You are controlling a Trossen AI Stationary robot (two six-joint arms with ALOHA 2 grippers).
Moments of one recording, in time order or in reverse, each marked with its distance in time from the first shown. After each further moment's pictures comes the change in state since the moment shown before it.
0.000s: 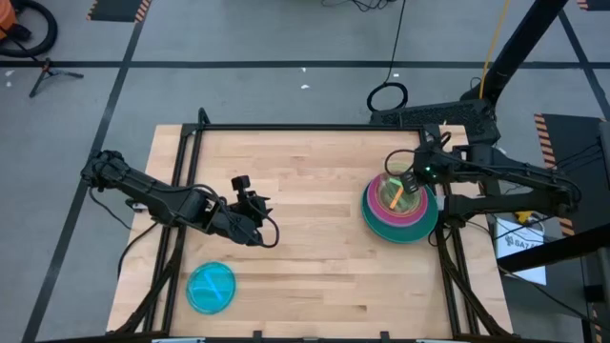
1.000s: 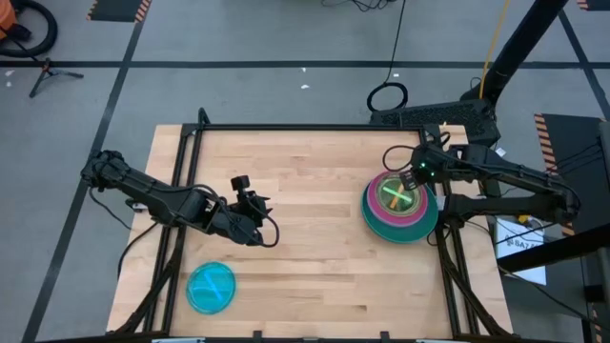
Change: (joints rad) left arm 0.000 0.001 0.000 -0.002 0.000 -0.014; right arm -0.111 -0.002 -0.089 0.017 0.003 -0.037
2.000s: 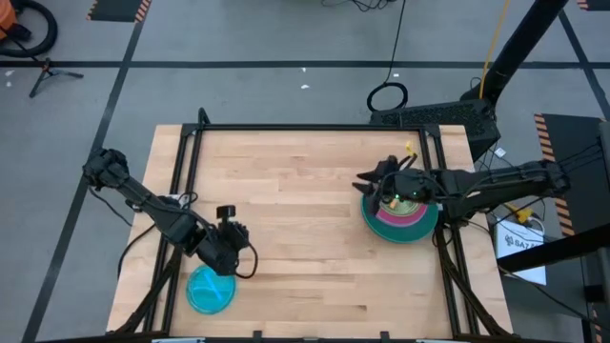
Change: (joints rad) left arm -0.220 0.001 -0.047 -0.232 0.268 -0.312; right arm 0.402 0.120 -0.183 1.040 0.127 -0.359
